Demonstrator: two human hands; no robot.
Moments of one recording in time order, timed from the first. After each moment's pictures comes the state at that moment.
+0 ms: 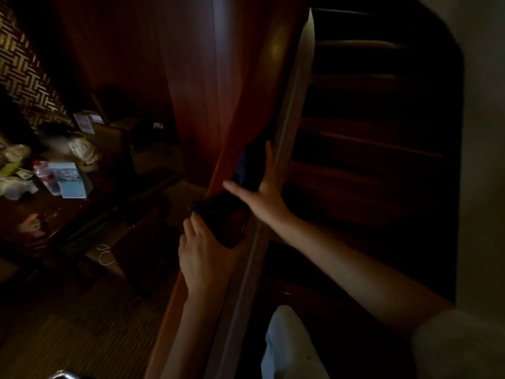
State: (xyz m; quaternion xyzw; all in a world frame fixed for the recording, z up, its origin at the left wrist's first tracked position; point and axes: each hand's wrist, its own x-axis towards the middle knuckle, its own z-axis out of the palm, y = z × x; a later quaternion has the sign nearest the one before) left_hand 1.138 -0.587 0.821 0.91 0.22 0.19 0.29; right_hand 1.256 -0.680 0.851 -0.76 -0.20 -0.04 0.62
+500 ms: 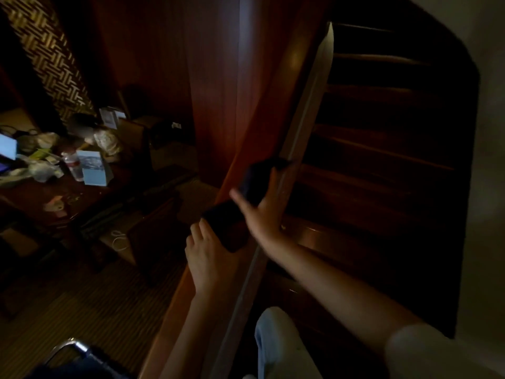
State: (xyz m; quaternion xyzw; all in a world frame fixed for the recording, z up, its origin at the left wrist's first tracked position) left_hand 1.076 -0.588 0.797 0.92 0.23 0.19 0.26; right_hand 1.178 -0.659 0.814 -0.77 -0.11 -0.06 0.62
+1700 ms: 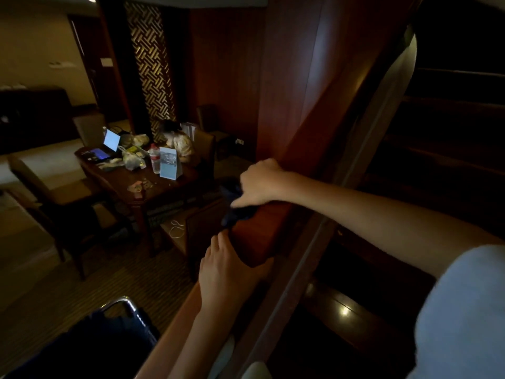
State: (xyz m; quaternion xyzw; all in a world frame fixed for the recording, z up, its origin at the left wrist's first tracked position) left_hand 0.956 -0.558 0.680 0.89 0.30 0.23 0.26; right_hand 1.125 -0.561 0.801 -0.84 -0.50 -0.06 -0.21
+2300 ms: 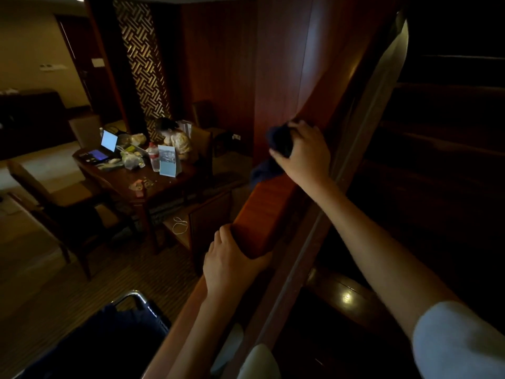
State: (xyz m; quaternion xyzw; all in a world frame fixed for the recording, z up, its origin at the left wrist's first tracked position) left_hand 0.926 -0.553 0.672 0.89 0.29 0.20 0.27; right_hand 1.120 -0.632 0.790 -0.89 -0.31 -0.28 0.18
